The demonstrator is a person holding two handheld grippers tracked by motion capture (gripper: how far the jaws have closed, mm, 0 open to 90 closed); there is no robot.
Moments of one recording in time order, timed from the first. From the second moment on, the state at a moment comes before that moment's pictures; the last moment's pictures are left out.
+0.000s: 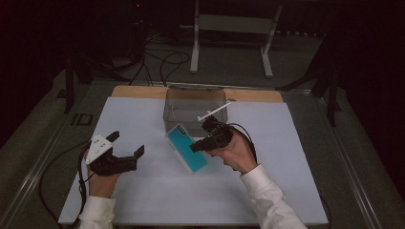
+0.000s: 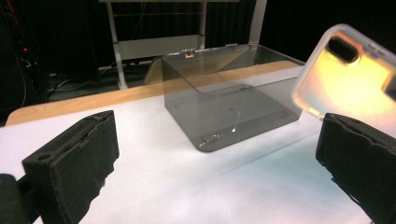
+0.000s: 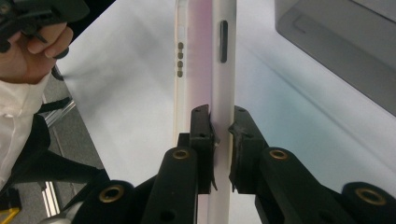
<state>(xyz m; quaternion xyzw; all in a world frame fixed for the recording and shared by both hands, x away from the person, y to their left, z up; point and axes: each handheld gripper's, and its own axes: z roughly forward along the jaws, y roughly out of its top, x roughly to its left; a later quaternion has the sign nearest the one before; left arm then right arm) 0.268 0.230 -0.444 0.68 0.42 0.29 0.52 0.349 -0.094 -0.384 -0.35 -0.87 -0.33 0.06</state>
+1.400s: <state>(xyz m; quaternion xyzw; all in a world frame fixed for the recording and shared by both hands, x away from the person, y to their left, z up) 0.242 0.244 -0.481 0.68 0.43 0.31 0.50 0.356 -0.102 -0.371 -0.38 -0.85 -0.35 0.01</state>
